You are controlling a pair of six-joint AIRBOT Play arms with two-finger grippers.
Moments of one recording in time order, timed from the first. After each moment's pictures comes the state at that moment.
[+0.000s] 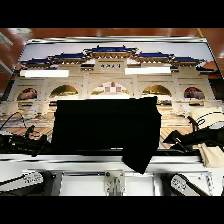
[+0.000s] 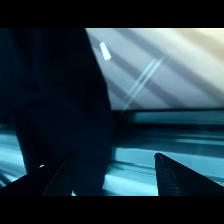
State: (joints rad) left arm 0.68 -1.34 0.49 1.01 -1.29 -1.12; right arm -0.56 -1.19 0.56 -1.08 1.38 1.20
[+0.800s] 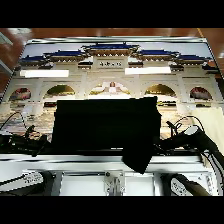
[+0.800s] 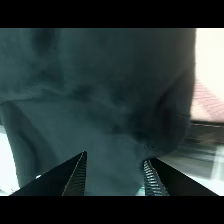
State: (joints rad) left arm 0.68 -1.34 0.49 1.01 -1.29 -1.12; right arm -0.22 -1.15 0.39 -1.02 1.16 1.33
